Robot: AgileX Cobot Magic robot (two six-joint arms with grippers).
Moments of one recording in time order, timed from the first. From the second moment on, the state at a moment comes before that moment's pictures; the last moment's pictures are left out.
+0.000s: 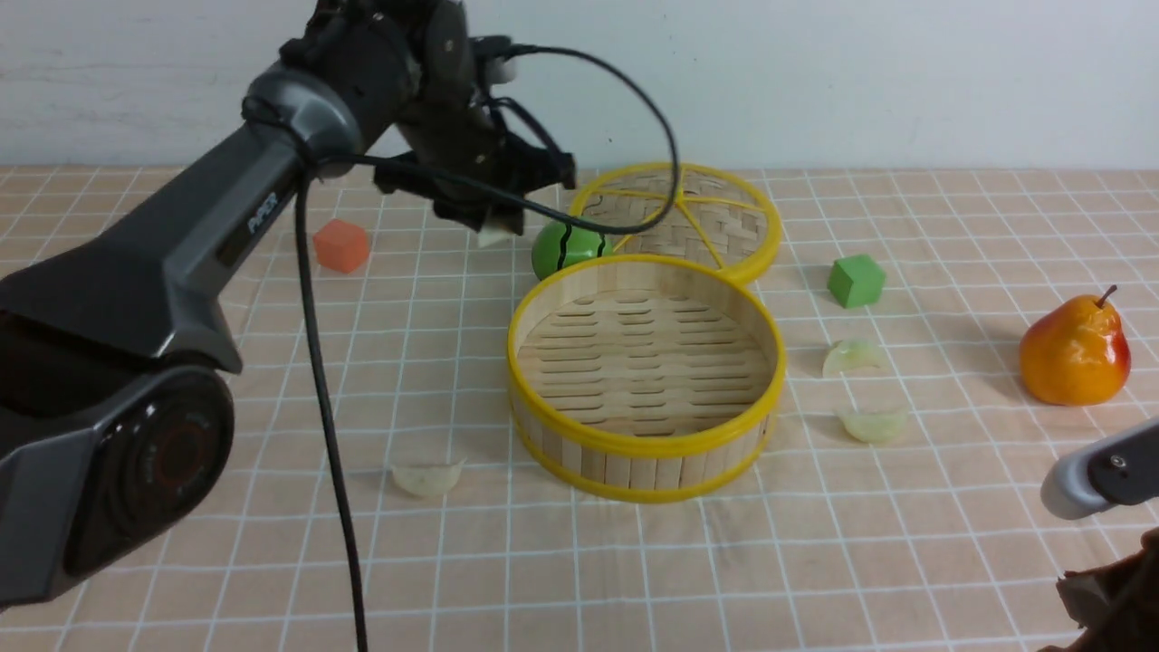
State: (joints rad) right arm 0.32 0.99 -0.49 -0.17 0.48 0.13; left arm -0.40 2.36 -2.43 0.01 1.10 -0.29
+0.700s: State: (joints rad) right arm 0.32 0.99 -0.49 -0.09 0.46 0.13; left arm -0.51 2.44 -2.42 0.09 1.20 -0.29
